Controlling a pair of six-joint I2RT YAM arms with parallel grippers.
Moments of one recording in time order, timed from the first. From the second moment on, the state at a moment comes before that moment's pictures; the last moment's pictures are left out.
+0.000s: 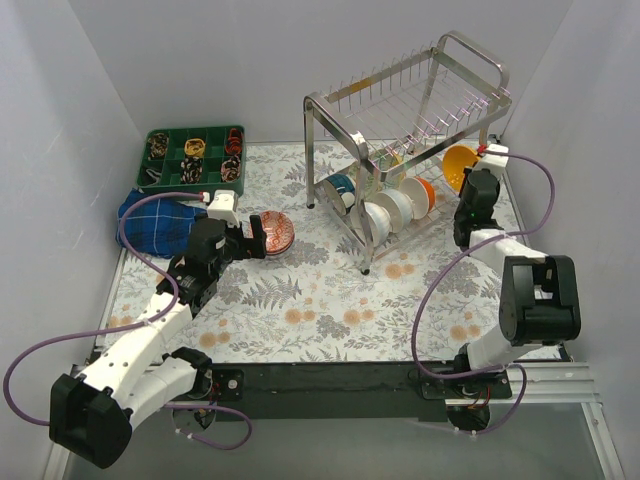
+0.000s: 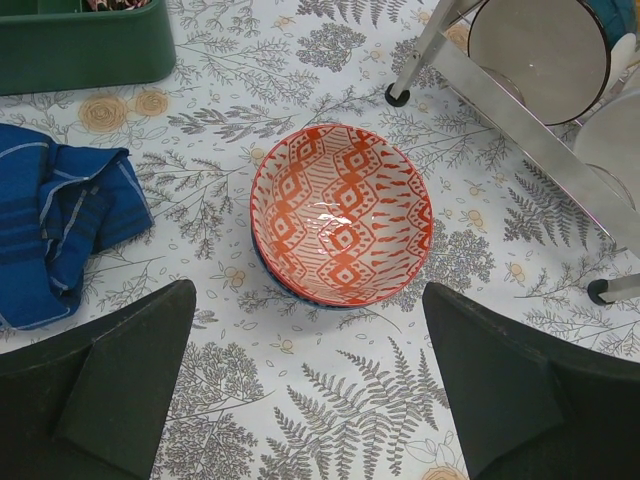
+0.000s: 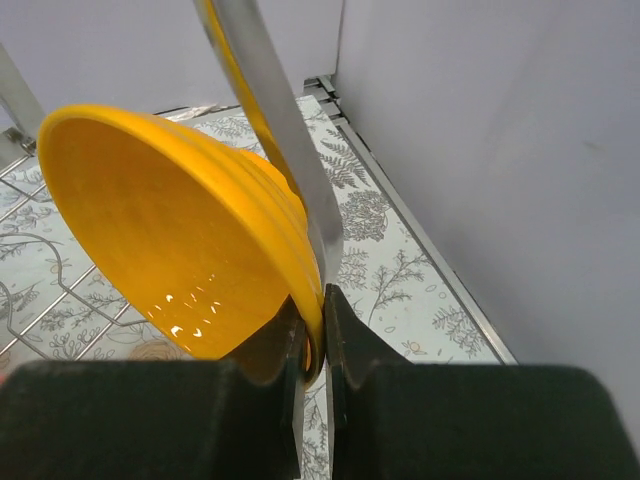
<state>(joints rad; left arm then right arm) -0.41 0.92 0.65 -0.11 -0.17 -0.22 0.05 1.58 0.83 0.61 0.47 -0.03</state>
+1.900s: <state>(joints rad) -0.44 0.88 0.61 -0.04 -0.21 -0.24 1.05 1.73 1.05 -0.15 -0.15 0.81</state>
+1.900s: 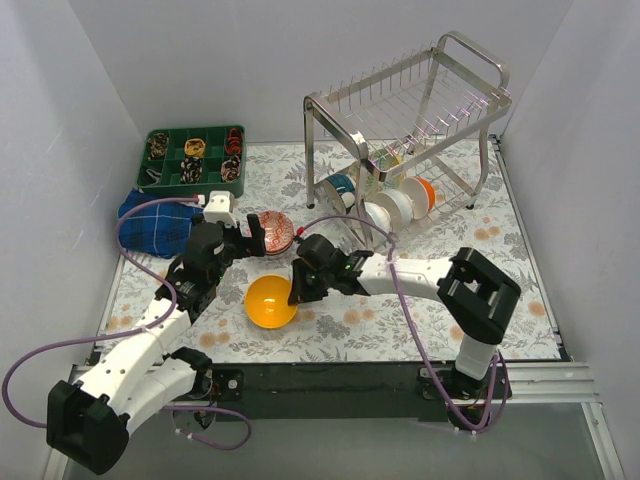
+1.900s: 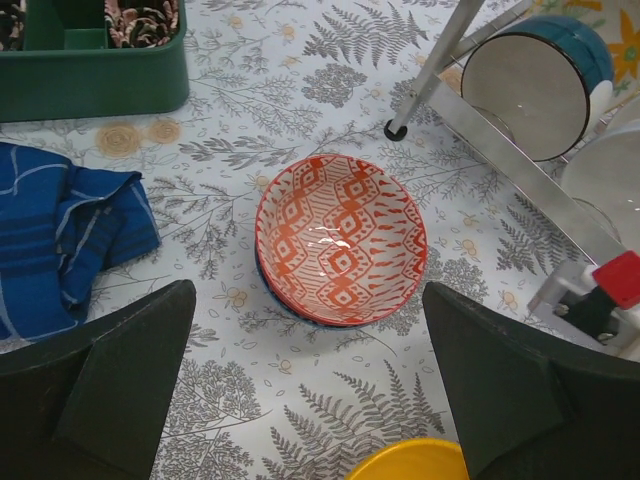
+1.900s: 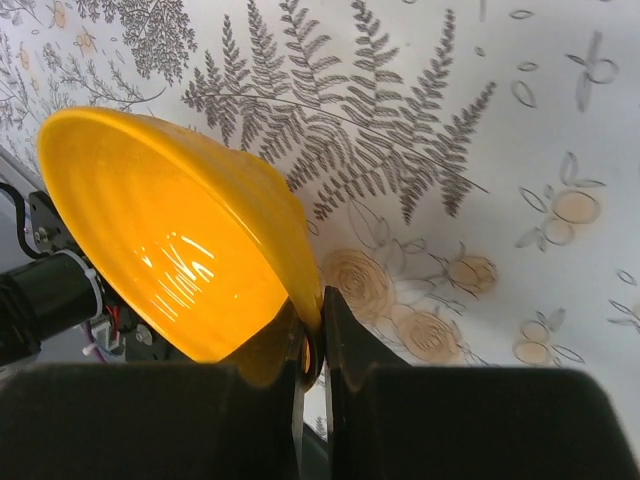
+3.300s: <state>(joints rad) -0.44 0.85 0.61 -0.05 -0.27 -0.24 1.11 1.27 0.75 -0.20 0.01 0.51</state>
